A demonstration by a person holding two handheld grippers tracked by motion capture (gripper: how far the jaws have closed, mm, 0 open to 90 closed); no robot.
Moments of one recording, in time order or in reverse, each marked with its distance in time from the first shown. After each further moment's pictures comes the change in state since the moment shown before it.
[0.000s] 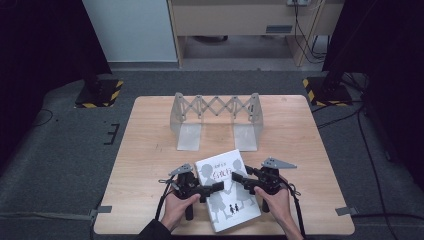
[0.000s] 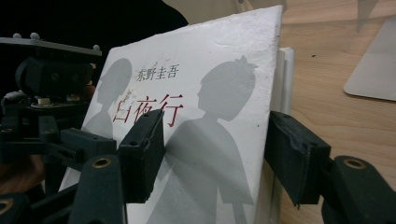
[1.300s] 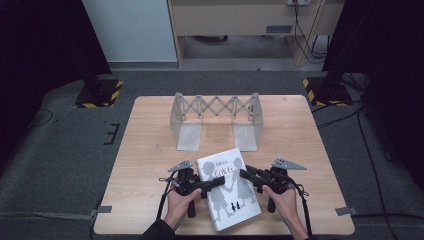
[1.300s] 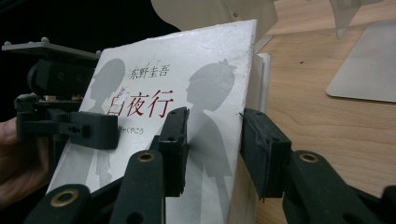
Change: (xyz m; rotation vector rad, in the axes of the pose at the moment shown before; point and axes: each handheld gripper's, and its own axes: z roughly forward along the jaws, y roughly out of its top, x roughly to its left) left arm -0.006 0.012 0.002 -0.033 -0.005 -0.052; right arm -0.017 -0.004 -0.017 -0.053 0.040 0.048
